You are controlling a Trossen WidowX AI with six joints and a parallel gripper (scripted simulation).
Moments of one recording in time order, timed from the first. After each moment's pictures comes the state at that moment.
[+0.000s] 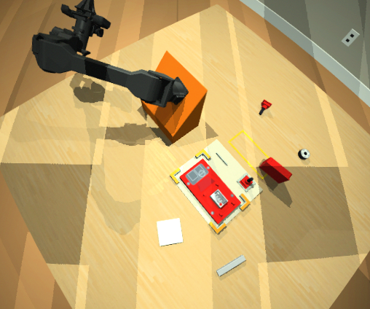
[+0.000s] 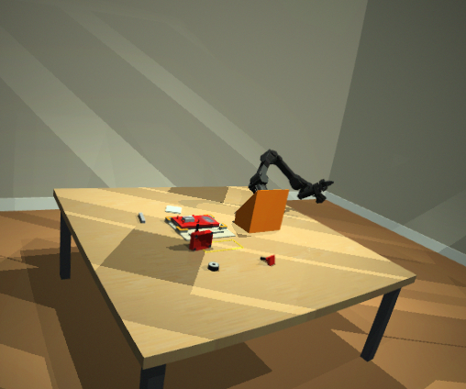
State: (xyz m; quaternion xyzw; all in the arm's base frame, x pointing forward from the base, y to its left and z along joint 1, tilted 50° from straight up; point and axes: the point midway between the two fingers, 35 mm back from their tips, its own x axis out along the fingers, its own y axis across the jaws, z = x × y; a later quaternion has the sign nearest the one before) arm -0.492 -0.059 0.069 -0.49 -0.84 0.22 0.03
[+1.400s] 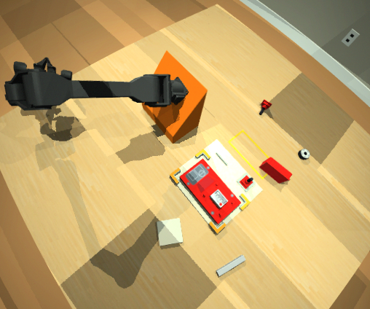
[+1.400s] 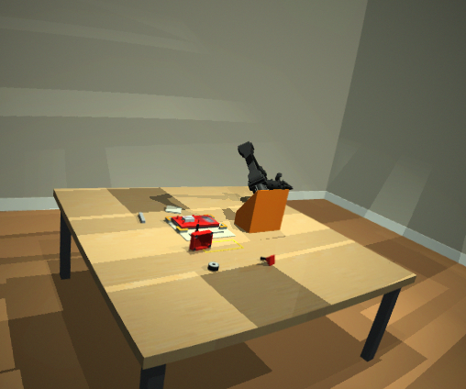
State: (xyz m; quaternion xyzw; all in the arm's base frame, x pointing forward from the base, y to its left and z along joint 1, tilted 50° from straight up) arm -0.398 -0.293 0.201 -0.17 -0.77 0.61 -0.10
